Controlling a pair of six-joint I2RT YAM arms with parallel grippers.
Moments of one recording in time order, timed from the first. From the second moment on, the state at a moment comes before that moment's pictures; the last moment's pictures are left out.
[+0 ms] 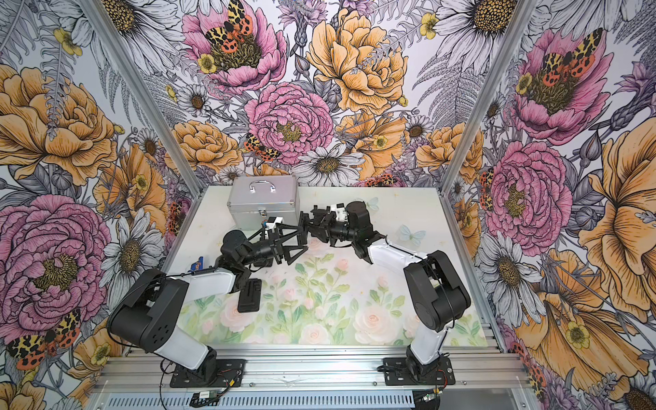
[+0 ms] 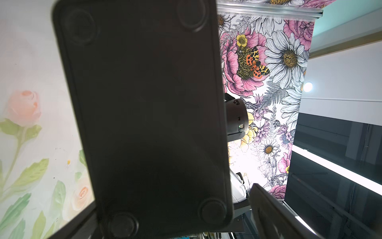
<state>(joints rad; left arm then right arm) -0.39 1.57 0.63 1.01 0.89 -1.70 0.46 1.74 1.07 0.39 -0.75 1.48</state>
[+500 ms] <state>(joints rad) -0.35 1.57 0.60 0.98 0.93 -1.67 0.44 1.73 1.07 0.37 -0.76 1.48</state>
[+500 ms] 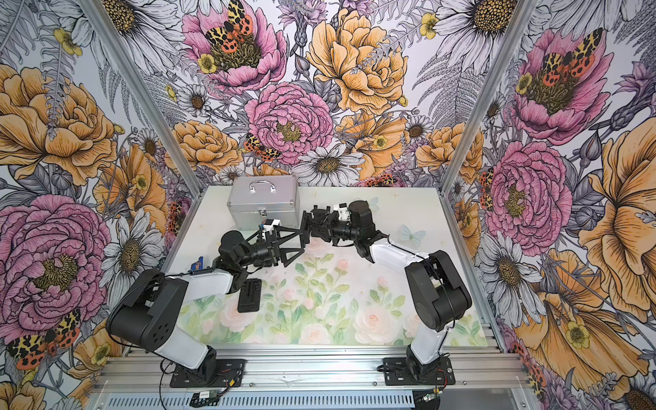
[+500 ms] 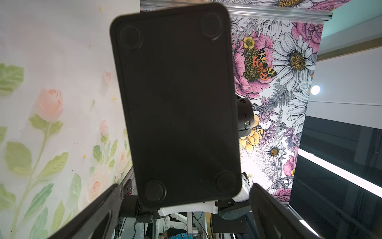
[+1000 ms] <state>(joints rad) -0.35 1.57 0.61 0.97 0.93 -1.67 0.44 1.73 1.05 0.36 -0.77 1.48</state>
